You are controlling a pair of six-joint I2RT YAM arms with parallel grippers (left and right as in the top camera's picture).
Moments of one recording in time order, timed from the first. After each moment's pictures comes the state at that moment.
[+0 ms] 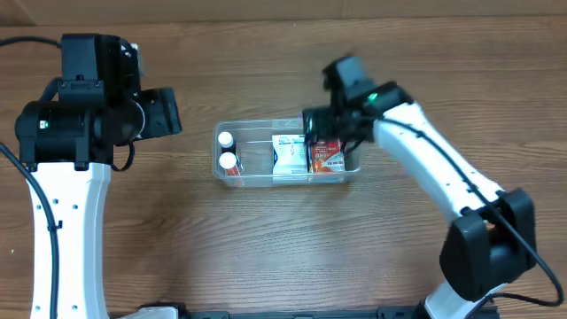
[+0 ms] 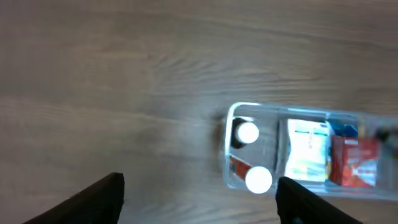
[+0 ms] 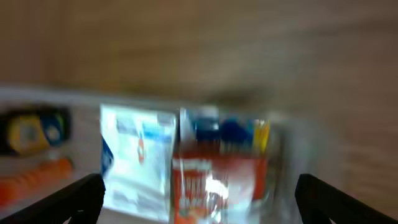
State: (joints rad) left arm -0.01 1.45 1.74 -1.29 0.04 -0.16; right arm 0.41 1.82 1.57 -0.89 -0.07 0.38
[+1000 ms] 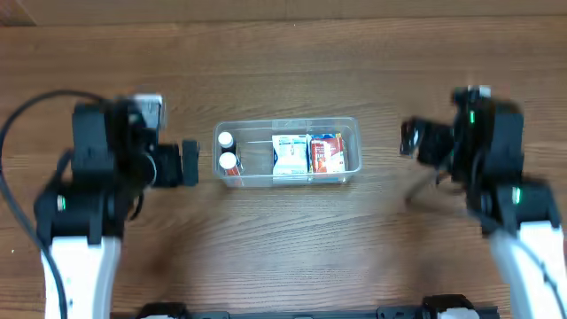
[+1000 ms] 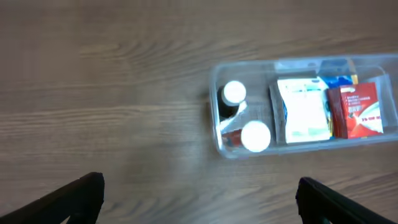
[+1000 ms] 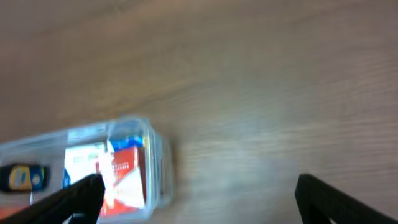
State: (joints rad) left arm -0.01 1.11 1.28 -1.08 0.12 -0.02; right arm 0.05 1.04 1.02 -0.73 -0.06 0.28
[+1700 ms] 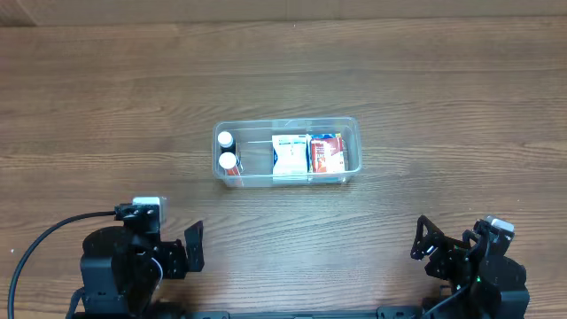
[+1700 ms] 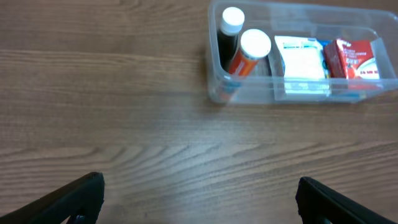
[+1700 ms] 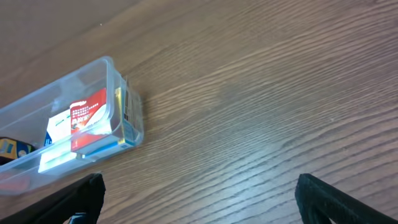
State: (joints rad) left arm -0.01 0.47 0.81 -1.11 0.12 -0.10; right arm 0.05 0.12 0.56 -1.03 0.04 0.44
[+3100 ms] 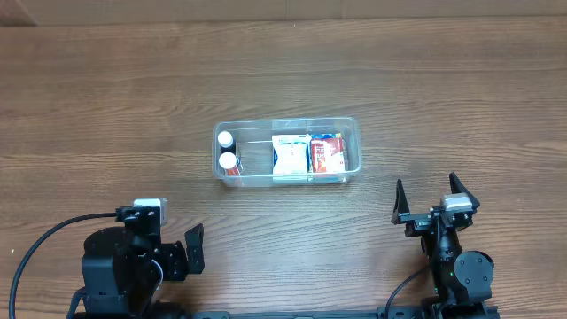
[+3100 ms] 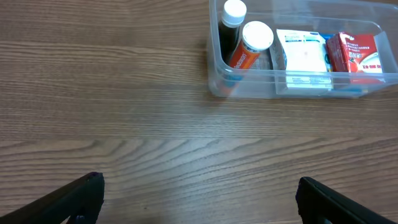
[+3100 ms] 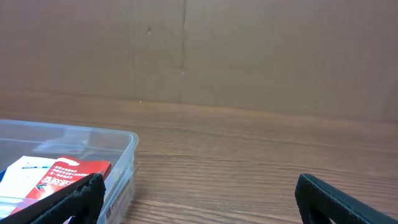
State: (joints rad) left arm -0.01 0.47 0.81 -1.13 0.12 -0.10; right arm 0.12 0.01 0.02 -0.03 0.02 -0.05
